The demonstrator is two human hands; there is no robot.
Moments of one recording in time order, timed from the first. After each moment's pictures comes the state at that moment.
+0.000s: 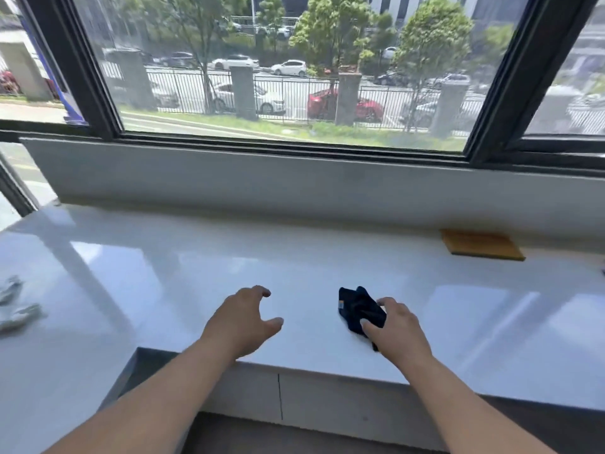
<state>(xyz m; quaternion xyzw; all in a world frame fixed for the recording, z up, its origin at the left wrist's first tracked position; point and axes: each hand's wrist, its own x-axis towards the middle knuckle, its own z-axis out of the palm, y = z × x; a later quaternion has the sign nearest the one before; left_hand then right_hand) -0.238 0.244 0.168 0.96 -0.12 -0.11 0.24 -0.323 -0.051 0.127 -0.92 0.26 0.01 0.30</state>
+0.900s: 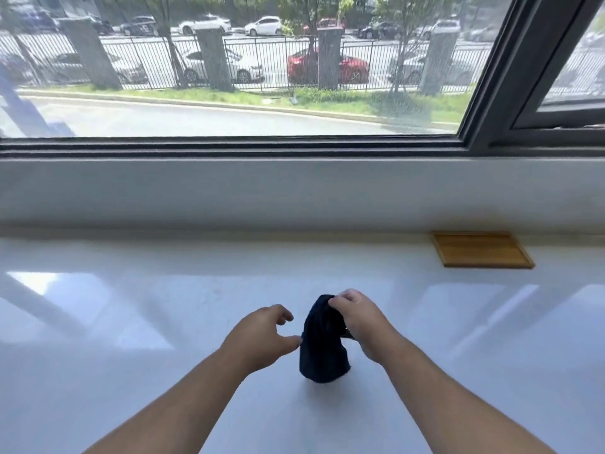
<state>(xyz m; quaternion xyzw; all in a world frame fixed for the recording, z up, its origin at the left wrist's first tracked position) -0.064 0.032 0.116 0.92 -0.15 -0.25 0.26 -0.115 -0.186 0.105 -0.70 0.29 0.09 0.65</state>
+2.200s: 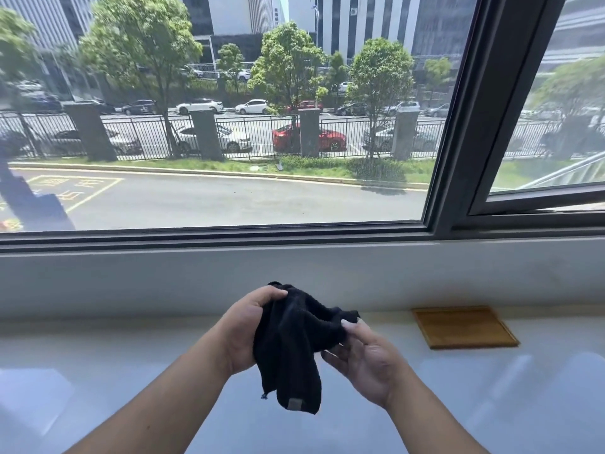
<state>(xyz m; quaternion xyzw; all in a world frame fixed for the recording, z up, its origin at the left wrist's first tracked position) 0.039 -0.056 0.265 0.56 0.00 -0.41 0.73 -0.065 -0.267 0.187 -0.41 0.14 0.05 0.90</state>
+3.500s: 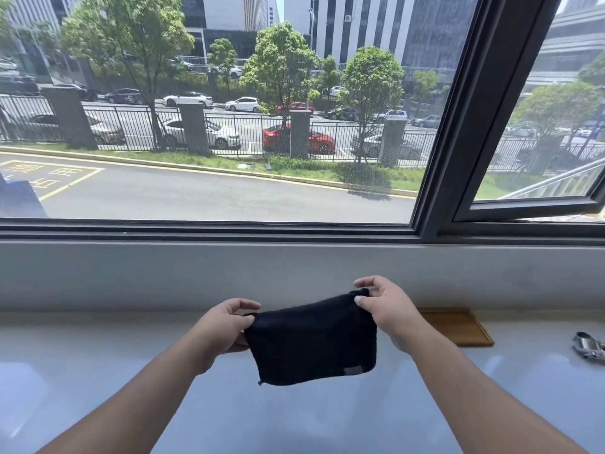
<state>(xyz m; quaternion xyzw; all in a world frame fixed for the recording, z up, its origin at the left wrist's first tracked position) 0.067 -0.011 0.215 0.77 -0.05 -0.26 0.58 -0.051 -0.310 0.247 -0.76 0.25 -0.09 0.59</state>
